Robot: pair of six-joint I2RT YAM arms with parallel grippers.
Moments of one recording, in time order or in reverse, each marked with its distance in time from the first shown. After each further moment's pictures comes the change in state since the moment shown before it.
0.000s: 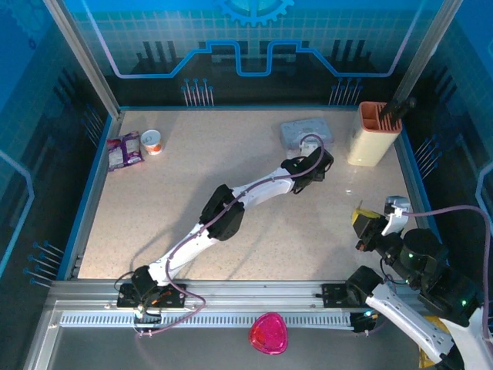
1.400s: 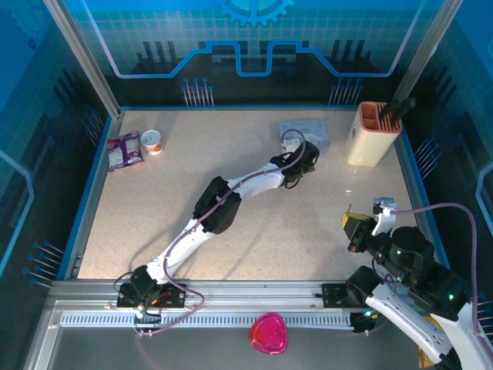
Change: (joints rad) left arm 0.084 -0.129 -0.314 0.247 0.068 -0.217; right arm 0.000 0.005 -0.084 0.045 -0.060 0.032
